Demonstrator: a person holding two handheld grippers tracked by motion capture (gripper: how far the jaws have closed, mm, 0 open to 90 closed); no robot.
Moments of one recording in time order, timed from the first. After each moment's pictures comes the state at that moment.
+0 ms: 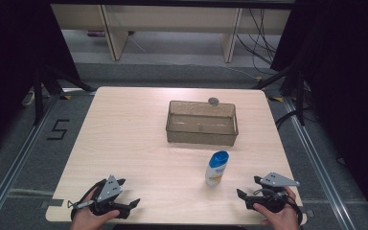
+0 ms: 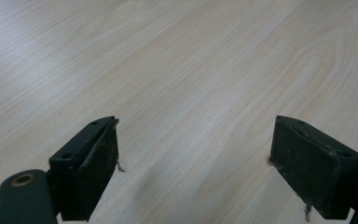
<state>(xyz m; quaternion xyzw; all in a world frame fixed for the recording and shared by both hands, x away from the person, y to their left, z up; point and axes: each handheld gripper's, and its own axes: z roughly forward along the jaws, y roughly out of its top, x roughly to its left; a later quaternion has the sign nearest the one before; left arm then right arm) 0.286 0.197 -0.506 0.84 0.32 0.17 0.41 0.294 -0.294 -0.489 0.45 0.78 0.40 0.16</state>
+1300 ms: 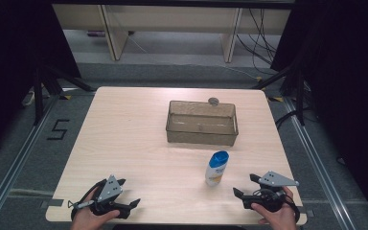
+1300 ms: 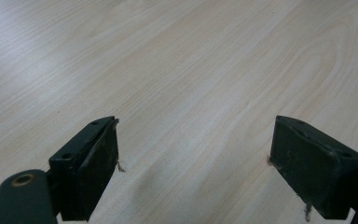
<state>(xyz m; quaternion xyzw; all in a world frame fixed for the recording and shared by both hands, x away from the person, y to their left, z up) 0.287 0.198 -0.506 0.85 0.32 0.18 0.39 0.296 -0.287 -0.484 0.41 0.78 0.43 0.17</state>
